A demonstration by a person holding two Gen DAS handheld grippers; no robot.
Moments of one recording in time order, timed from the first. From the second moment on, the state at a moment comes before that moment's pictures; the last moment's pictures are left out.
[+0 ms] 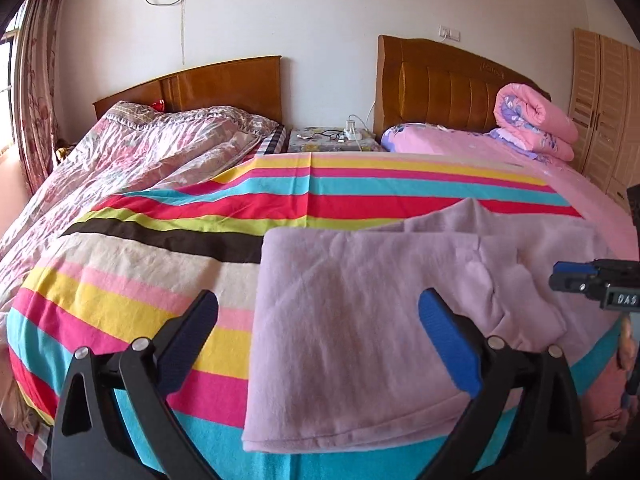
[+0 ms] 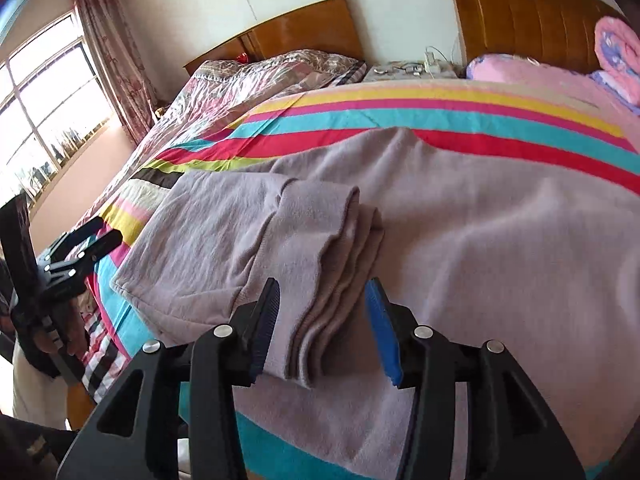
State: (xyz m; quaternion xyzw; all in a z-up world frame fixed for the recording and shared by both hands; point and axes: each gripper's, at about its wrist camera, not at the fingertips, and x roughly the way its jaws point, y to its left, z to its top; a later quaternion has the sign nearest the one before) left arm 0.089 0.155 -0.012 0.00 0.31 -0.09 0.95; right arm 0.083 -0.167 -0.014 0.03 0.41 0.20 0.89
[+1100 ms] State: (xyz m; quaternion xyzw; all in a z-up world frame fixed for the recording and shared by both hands) left arm 0.197 0.099 -0.091 0.04 0.44 -0.08 0.89; right arm 0.113 -0.126 -0.056 -0.10 0.42 0.25 0.86
